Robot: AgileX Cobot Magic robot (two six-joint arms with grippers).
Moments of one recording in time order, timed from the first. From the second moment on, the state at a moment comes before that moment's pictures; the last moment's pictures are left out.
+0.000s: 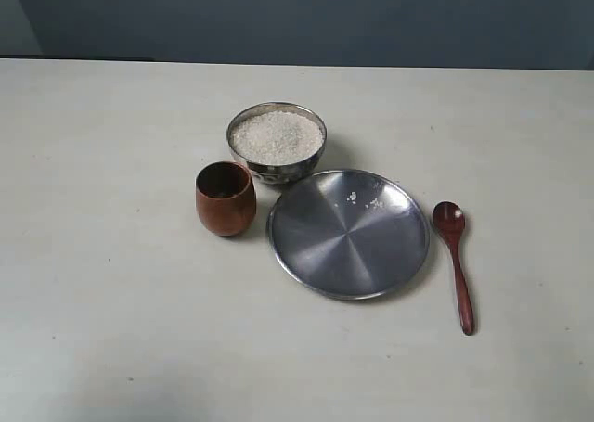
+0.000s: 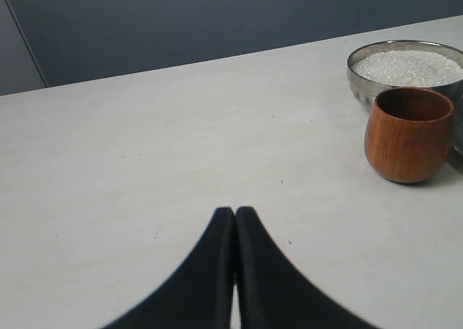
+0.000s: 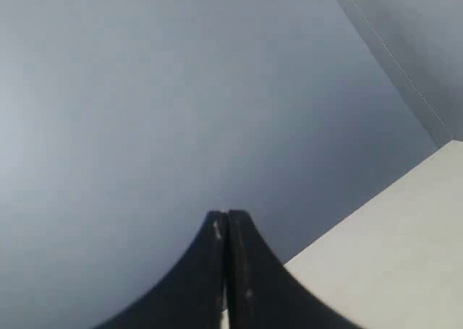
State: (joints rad) left arm -0.04 0.01 0.00 0.04 0.34 0.04; right arm -0.11 0.01 0.00 0.66 -0.12 0.01
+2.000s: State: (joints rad) left arm -0.04 0.37 -0.33 -0.73 0.44 0.13; right arm 0.13 0.71 -0.61 0.32 0.33 -0.09
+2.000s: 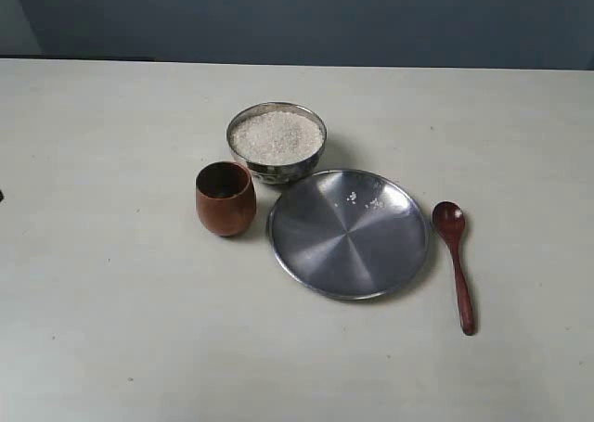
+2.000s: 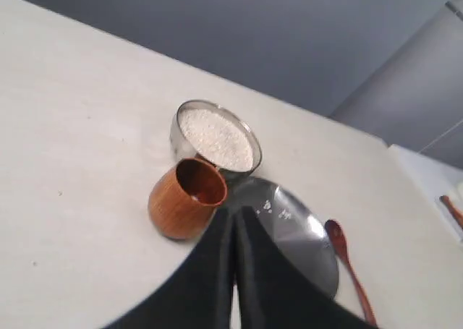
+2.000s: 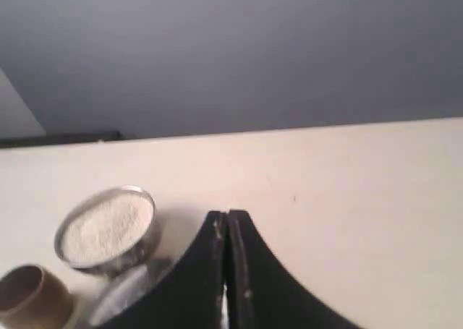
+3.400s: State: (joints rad) left arm -0.04 1.13 -0.55 -0.46 0.53 0.21; right arm 0.34 1.52 -0.53 0.33 0.22 -0.10
